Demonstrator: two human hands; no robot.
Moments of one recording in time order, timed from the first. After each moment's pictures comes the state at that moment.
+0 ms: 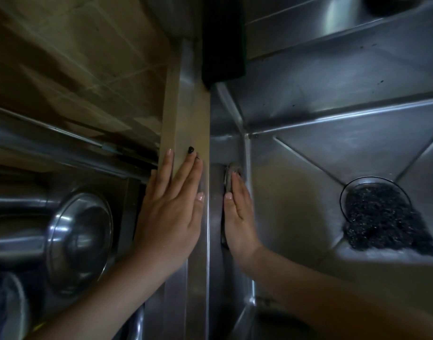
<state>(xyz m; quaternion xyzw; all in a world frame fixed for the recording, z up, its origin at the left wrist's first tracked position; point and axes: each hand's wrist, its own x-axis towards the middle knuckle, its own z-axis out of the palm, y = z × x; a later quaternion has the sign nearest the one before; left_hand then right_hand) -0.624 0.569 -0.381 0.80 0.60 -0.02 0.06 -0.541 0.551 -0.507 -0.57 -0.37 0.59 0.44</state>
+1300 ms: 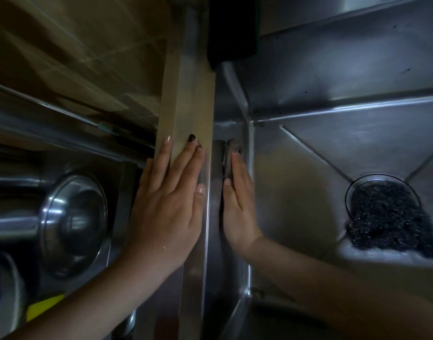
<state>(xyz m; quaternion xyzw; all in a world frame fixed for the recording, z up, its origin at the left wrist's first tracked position) -0.619 0.568 -0.381 0.79 0.61 -0.01 0.04 -0.536 0.562 -0.498 -0.54 -0.42 0.54 0.48</state>
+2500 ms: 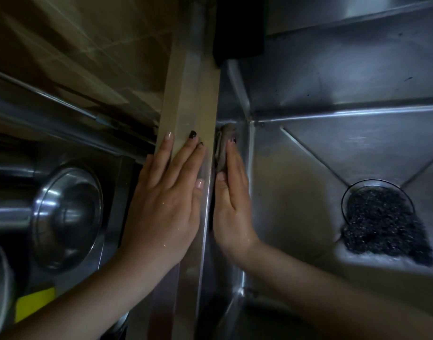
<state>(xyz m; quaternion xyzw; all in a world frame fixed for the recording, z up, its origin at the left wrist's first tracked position) -0.620 0.568 -0.384 0.79 0.61 0.01 0.02 -0.534 0.564 -0.464 -0.50 -0.43 0.54 0.53</state>
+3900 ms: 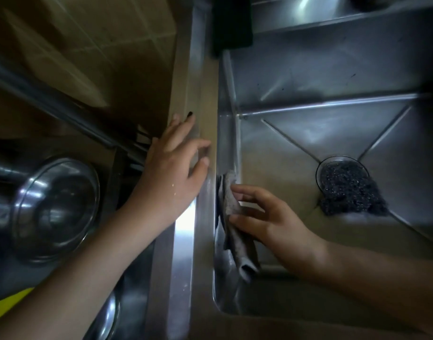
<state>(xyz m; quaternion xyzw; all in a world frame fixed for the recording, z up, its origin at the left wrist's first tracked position) -0.638 0.543 -0.369 0.77 0.59 0.14 0.19 -0.476 0.474 -0.424 -0.46 -0.28 0.76 0.37</state>
